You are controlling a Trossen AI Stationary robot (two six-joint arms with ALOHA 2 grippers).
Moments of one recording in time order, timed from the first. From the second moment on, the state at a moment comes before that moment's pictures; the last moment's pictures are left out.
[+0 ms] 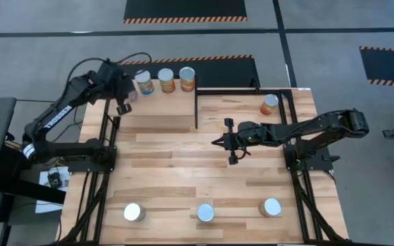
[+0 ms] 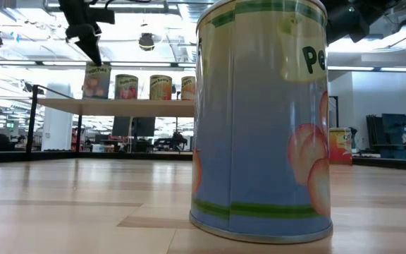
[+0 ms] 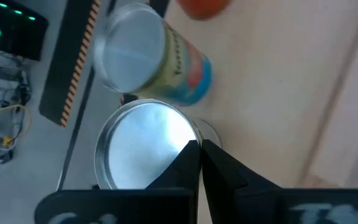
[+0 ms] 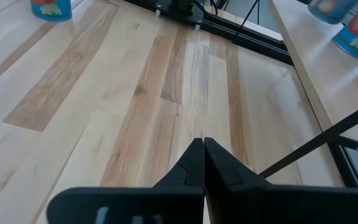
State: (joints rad) left arm 0.83 1.07 1.25 -1.10 -0.18 0.61; right arm -0.02 1.31 0.70 0.17 0.05 -0.32
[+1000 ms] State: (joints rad) left arm 0.94 1.10 1.20 -1.04 -0.19 0.69; right arm -0.01 1.31 0.70 0.16 0.05 -0.34
